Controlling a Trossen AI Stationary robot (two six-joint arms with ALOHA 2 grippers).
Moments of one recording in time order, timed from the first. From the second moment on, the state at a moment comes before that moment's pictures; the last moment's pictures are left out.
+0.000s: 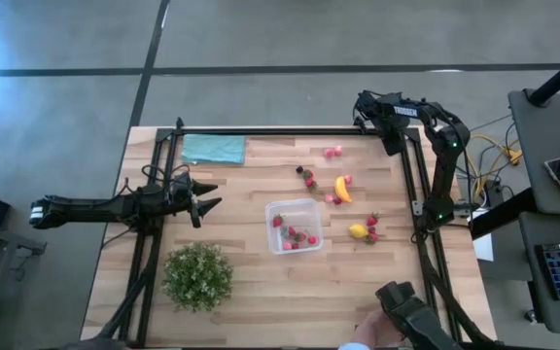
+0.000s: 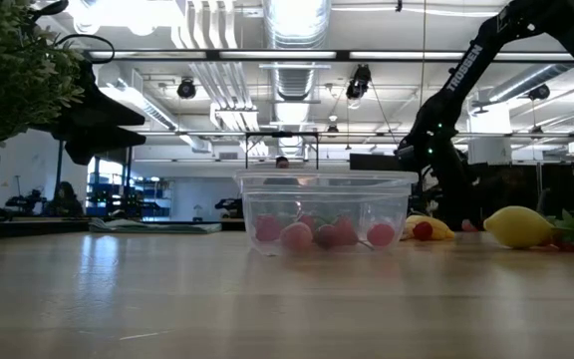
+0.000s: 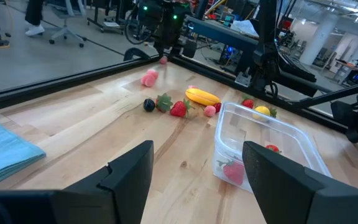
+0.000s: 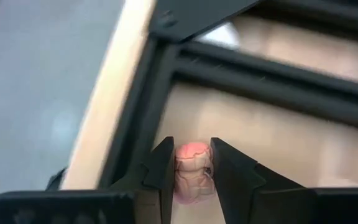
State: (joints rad) left arm 0.06 0.25 0.01 0.05 -0.28 -0.34; right arm -1.08 2.00 1.28 -0.88 0.48 1.79
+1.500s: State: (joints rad) left arm 0.06 0.25 0.01 0.05 -0.29 -0.33; right arm -0.45 1.62 1.28 -0.84 -0.12 0.73
